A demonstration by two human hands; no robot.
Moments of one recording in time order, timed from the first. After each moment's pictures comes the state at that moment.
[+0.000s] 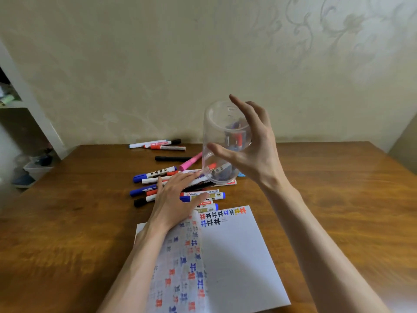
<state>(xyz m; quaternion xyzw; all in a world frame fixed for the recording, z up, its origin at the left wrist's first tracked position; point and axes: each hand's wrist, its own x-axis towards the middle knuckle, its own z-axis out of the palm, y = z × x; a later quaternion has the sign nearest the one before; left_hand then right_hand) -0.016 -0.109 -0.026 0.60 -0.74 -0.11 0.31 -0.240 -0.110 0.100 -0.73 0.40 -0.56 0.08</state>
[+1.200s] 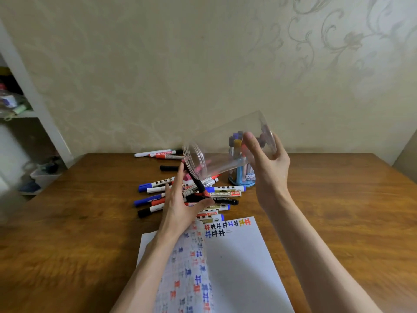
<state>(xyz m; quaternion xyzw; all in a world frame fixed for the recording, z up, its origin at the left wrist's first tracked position) -0.034 -0.095 -0.004 0.58 -0.63 -0.23 0.46 -0.237 -0.105 0.091 -0.44 0.40 -0.70 0.39</state>
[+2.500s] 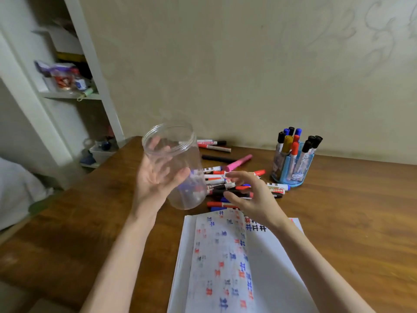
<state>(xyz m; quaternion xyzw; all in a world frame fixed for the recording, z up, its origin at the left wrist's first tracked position) 0.076 -0.030 0.053 0.45 -0.50 -0.31 0.68 -0.165 -0.102 0.014 -0.78 0.42 -0.36 0.29</state>
